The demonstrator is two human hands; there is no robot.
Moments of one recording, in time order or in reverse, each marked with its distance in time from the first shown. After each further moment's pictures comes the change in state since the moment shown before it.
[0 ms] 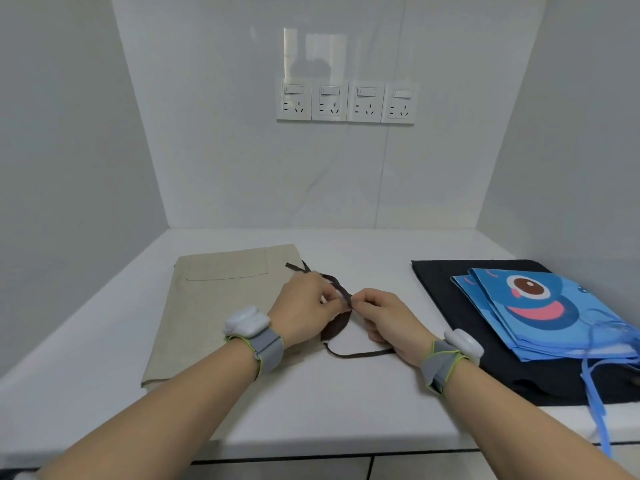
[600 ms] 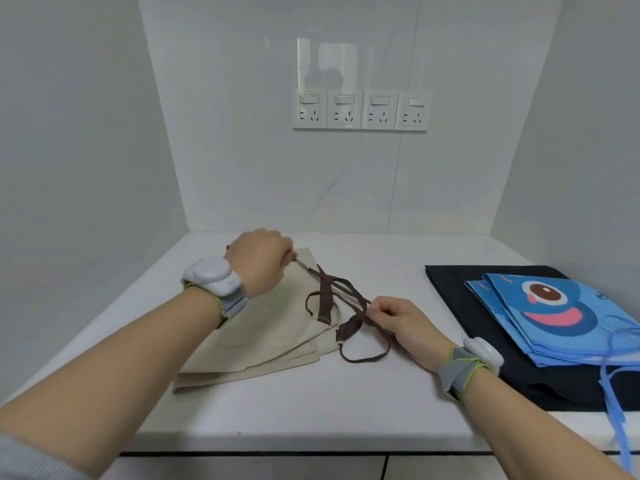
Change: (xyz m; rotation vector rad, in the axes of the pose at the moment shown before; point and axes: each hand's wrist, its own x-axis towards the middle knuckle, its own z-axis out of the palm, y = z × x) left_hand 0.010 -0.037 -0.095 0.704 0.120 0.023; right_hand -0.006 0.007 -0.003 -0.081 -0.035 -0.078
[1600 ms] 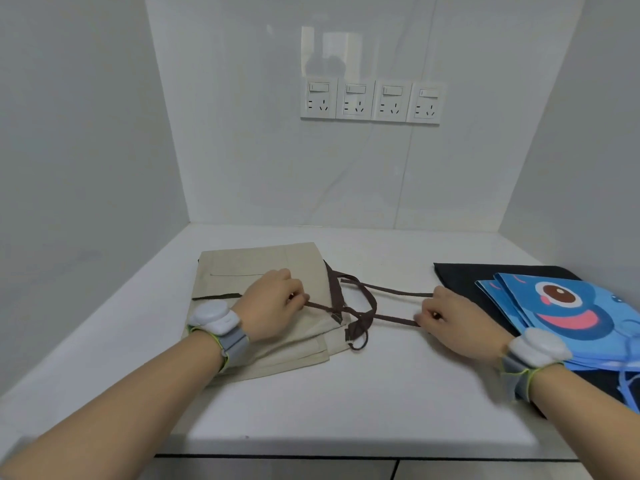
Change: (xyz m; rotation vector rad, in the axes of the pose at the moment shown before) left_hand -0.036 0.002 0.066 -0.403 -0.151 0.009; right_hand -0.007 -0.008 -0.060 -1.064 0.048 -0.052
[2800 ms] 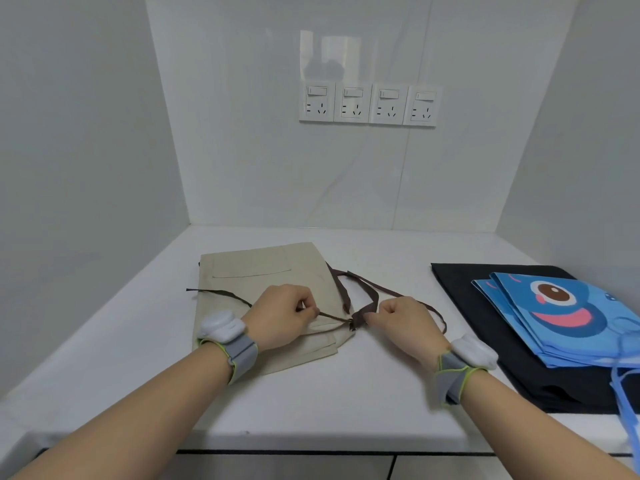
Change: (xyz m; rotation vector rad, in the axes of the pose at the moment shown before) left_hand -0.012 0.026 0.001 -0.229 0.003 -0.100; right_hand 0.006 -0.077 0.030 0.497 0.111 0.222
